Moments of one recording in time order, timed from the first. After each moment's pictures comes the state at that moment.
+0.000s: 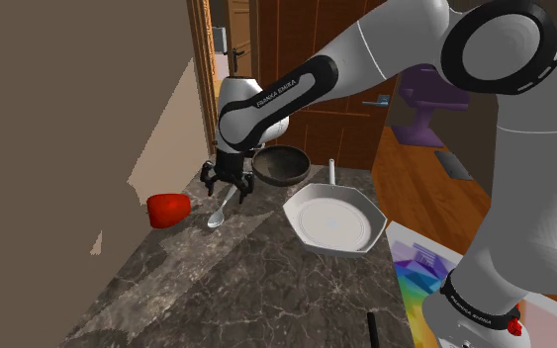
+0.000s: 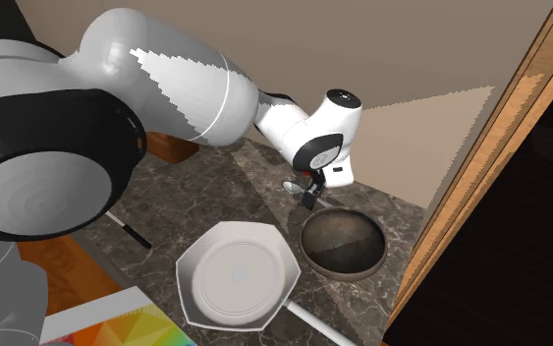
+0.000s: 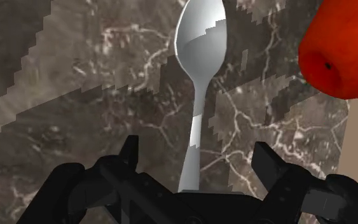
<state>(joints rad) 0.04 0.35 0.27 -1.89 0.12 2.34 1.19</state>
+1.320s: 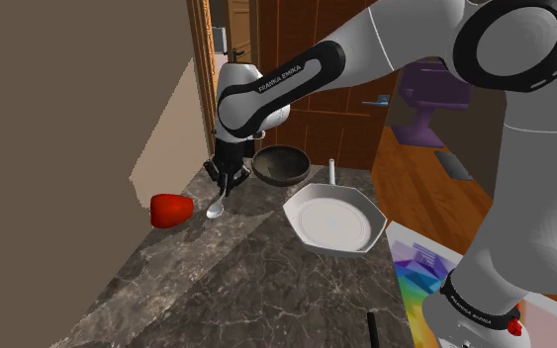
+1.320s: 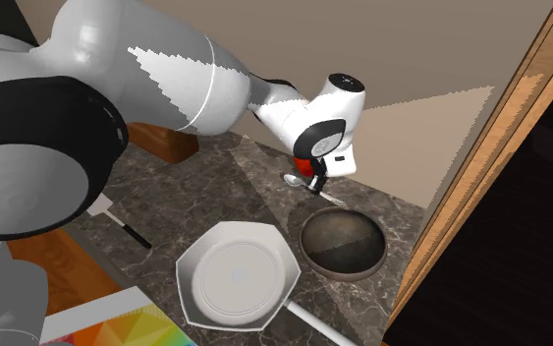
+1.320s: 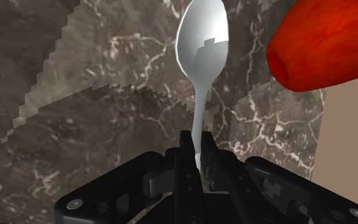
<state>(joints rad) 0.03 0.31 0.27 -1.87 0.13 2.27 1.20</state>
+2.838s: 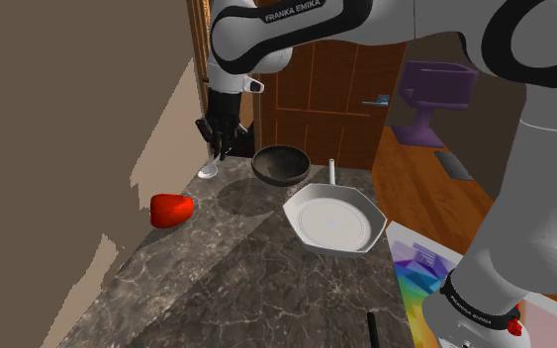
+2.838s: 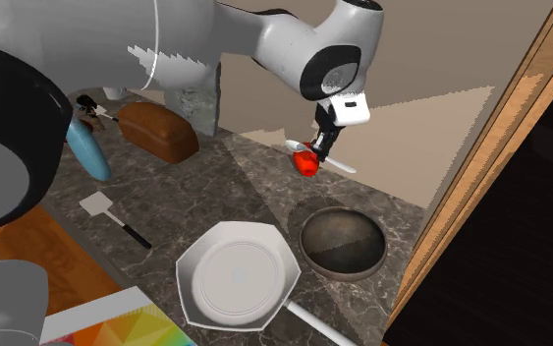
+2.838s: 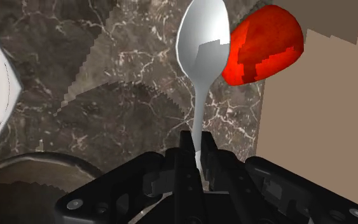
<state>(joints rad) 0.03 0.22 0.27 -1.68 0.13 1.99 1.23</state>
